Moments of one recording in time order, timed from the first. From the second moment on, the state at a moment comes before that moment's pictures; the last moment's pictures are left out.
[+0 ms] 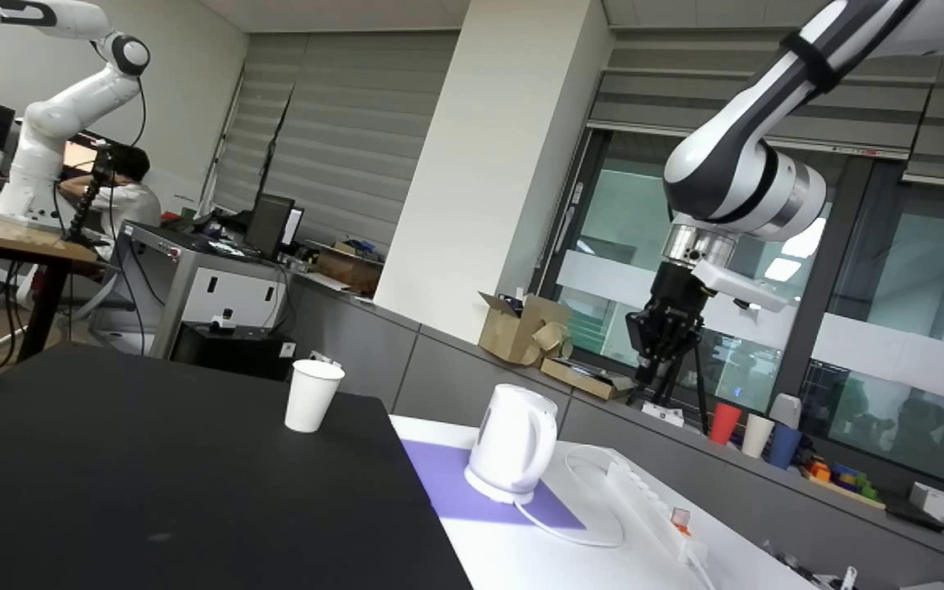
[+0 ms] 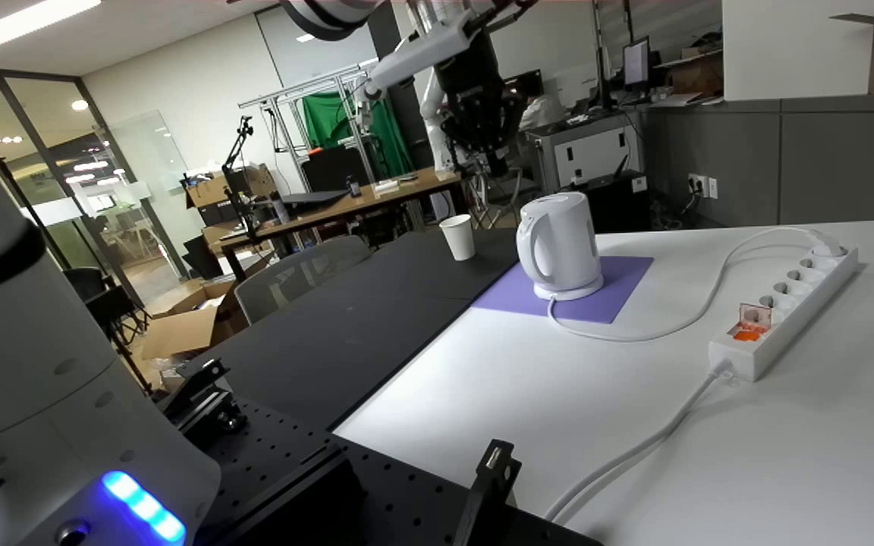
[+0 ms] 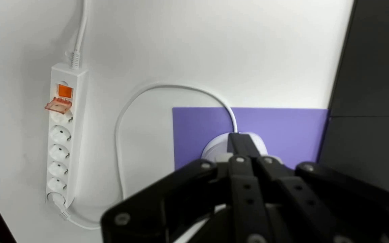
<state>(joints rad) -0.12 0.00 -0.15 -2.43 0.00 2.58 -0.19</state>
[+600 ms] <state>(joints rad) -0.16 0.26 -0.06 -2.37 0.28 2.84 -0.33</state>
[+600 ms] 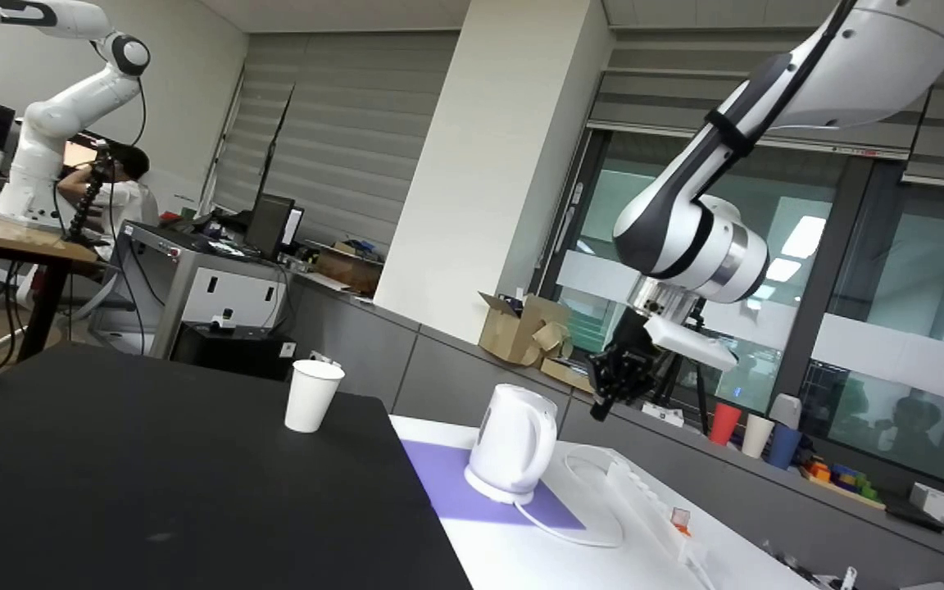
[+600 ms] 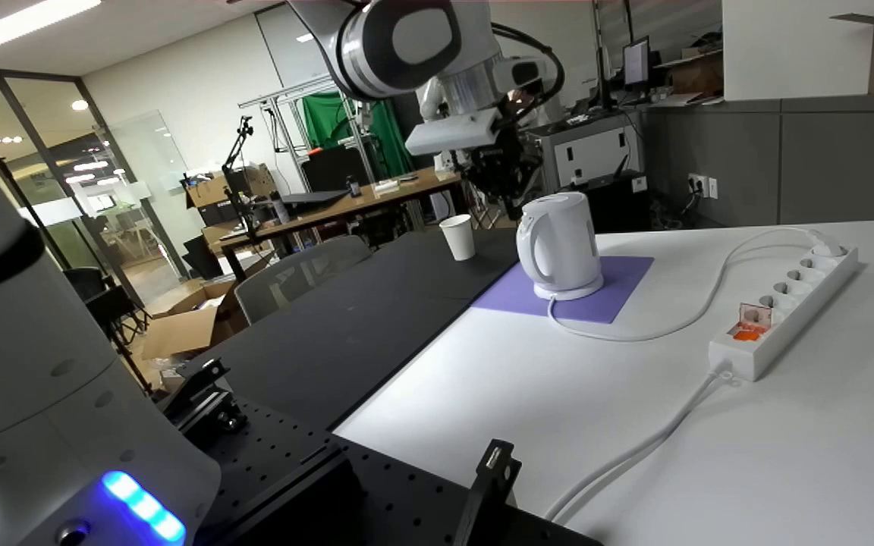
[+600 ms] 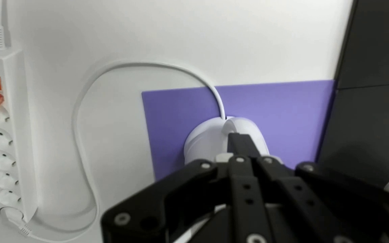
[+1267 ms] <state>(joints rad) -0.29 0.44 0.13 -2.23 0.48 2.94 -0.54</state>
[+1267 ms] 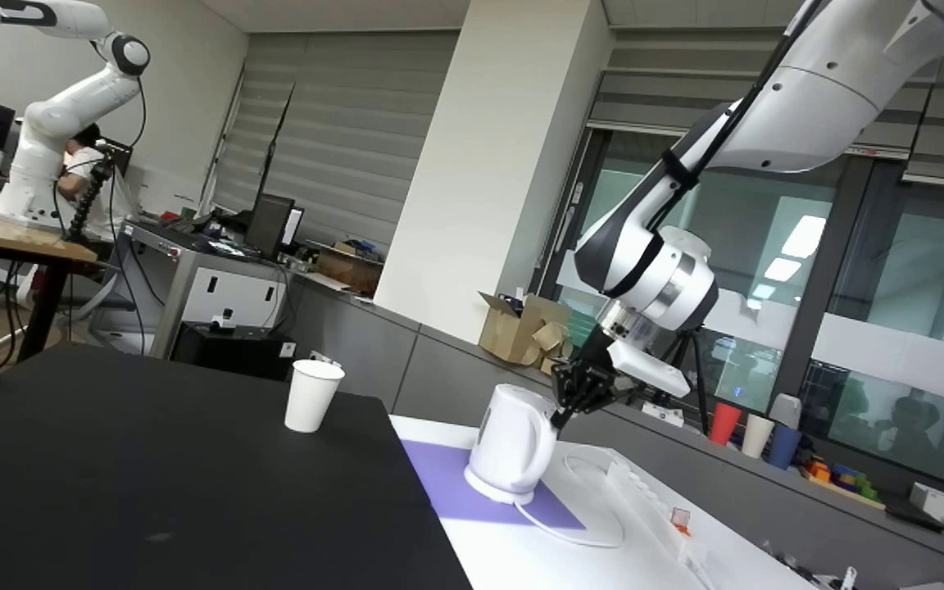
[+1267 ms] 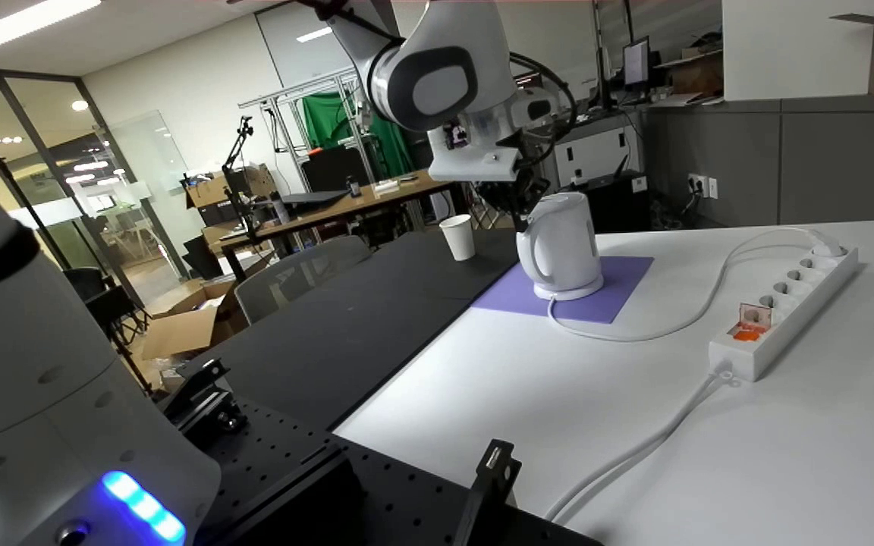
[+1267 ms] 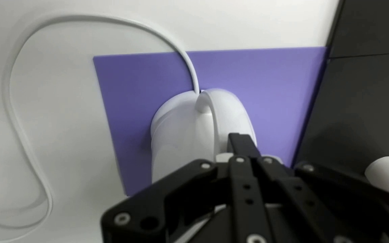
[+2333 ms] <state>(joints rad) -0.33 0.50 0.16 -2.21 0.49 2.92 -0.57</state>
